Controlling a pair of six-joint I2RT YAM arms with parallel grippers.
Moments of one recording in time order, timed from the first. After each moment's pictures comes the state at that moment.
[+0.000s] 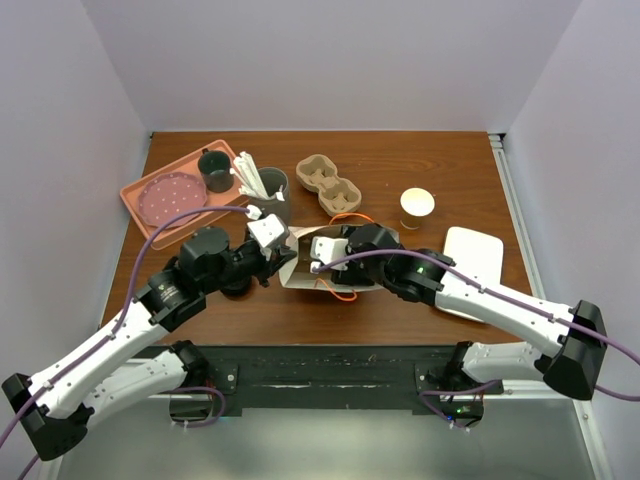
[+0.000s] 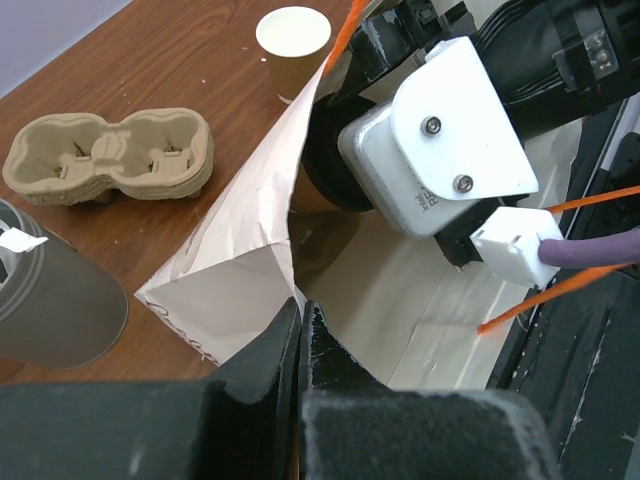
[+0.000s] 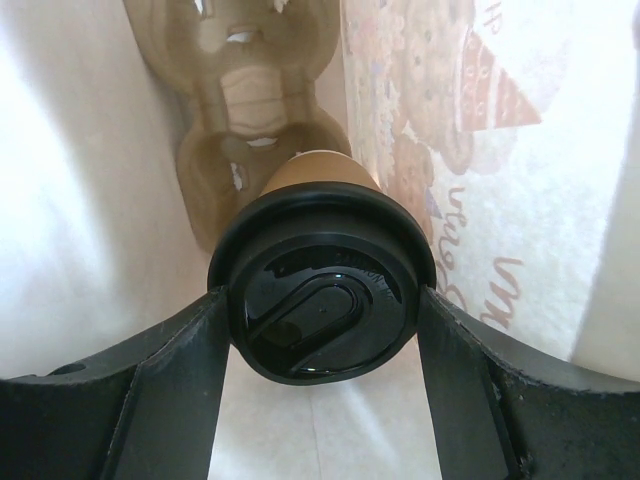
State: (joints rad) left arm -0.78 0.80 0.83 -0.30 0.18 0.06; right arm 0.98 1.21 1.00 -0.52 0.32 -0.68
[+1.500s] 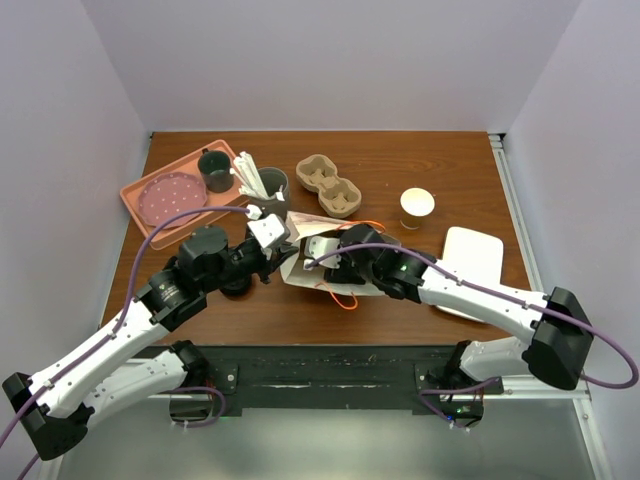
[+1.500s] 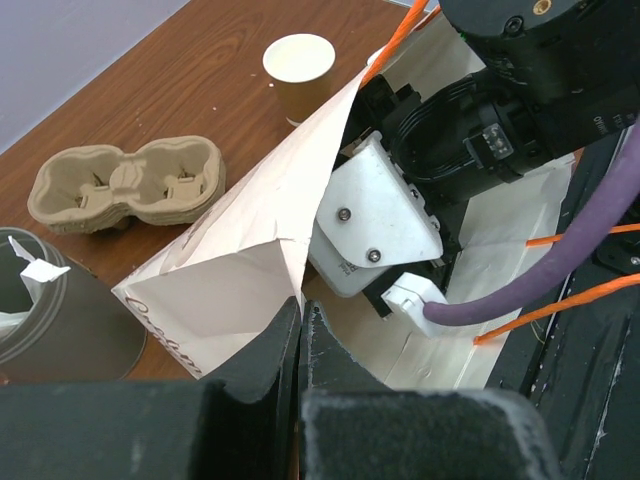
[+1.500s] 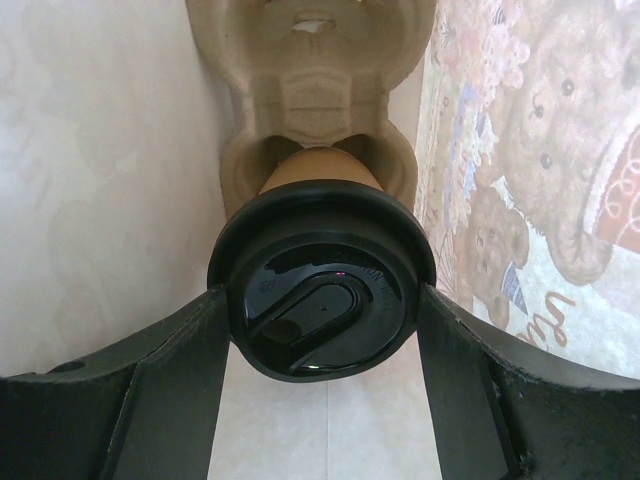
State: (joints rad) left arm -0.78 0.80 0.83 -0.25 0.18 0.11; right arm 0.95 1.30 0.94 -0.37 0.30 -0.67
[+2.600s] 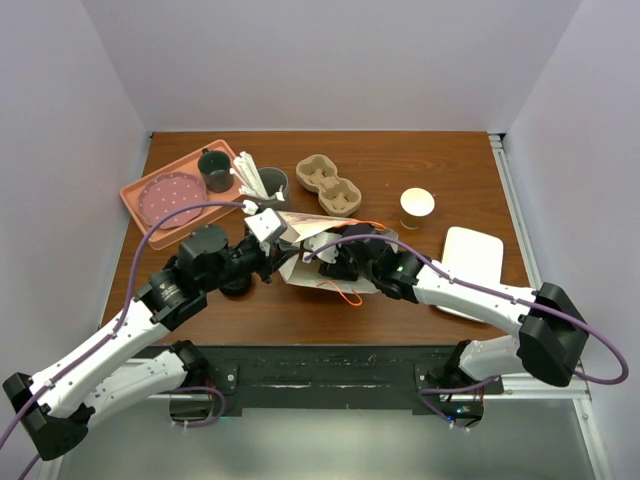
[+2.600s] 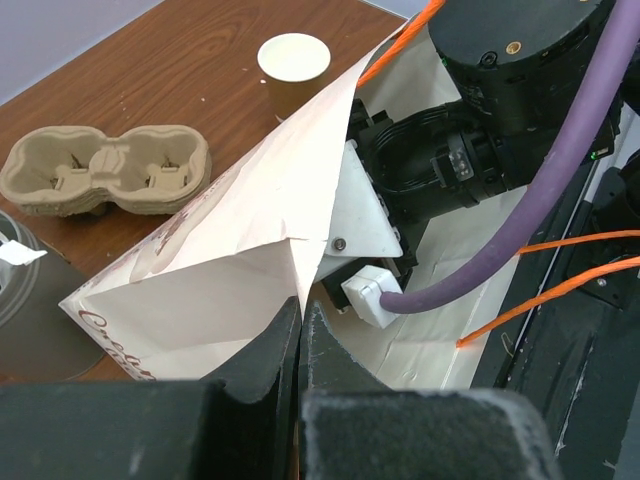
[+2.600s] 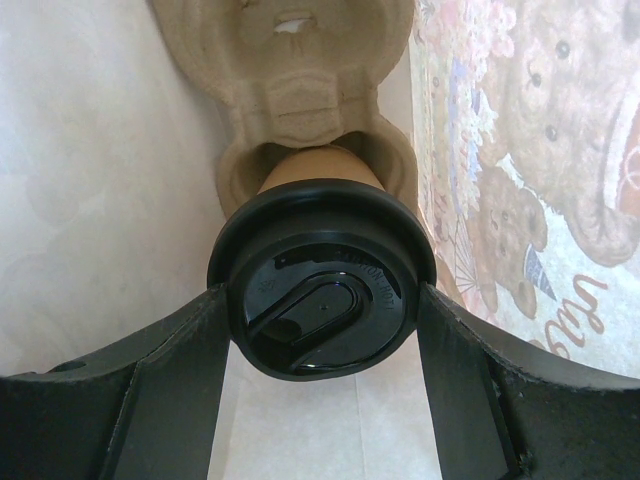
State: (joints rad) left arm -0.77 0.80 0.83 -0.25 0.18 0.01; right arm 0.91 1.34 0.88 -0.18 0.25 -0.62
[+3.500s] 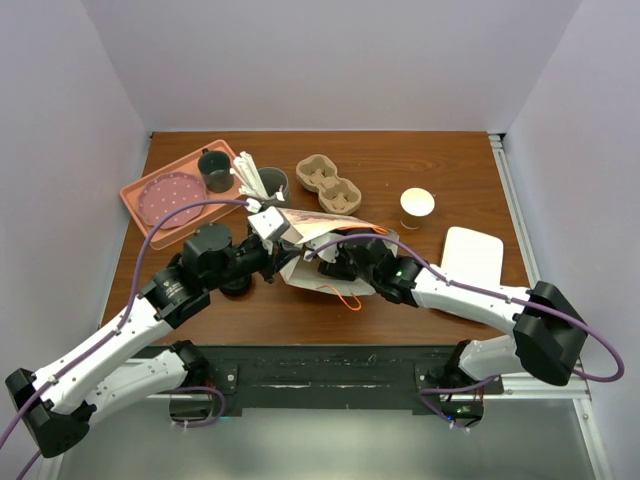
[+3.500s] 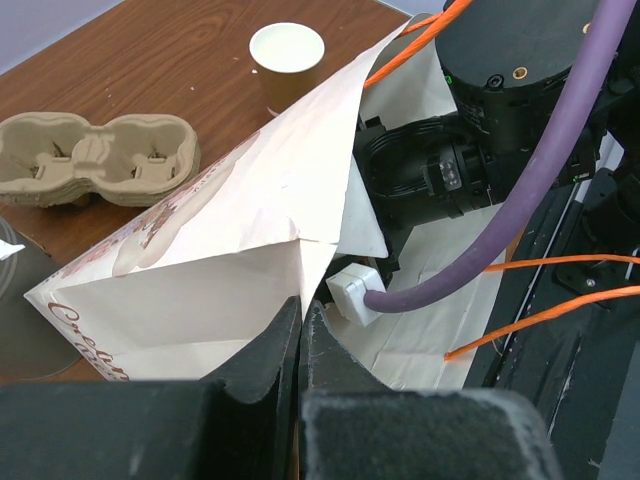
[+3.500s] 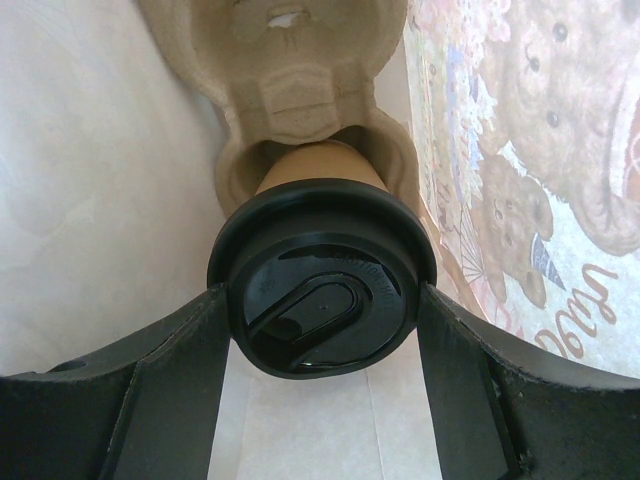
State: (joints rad) left arm -0.77 0.83 0.83 -0.24 0.19 -0.02; right arm 0.91 1.35 0.81 -0.04 0.28 -0.58
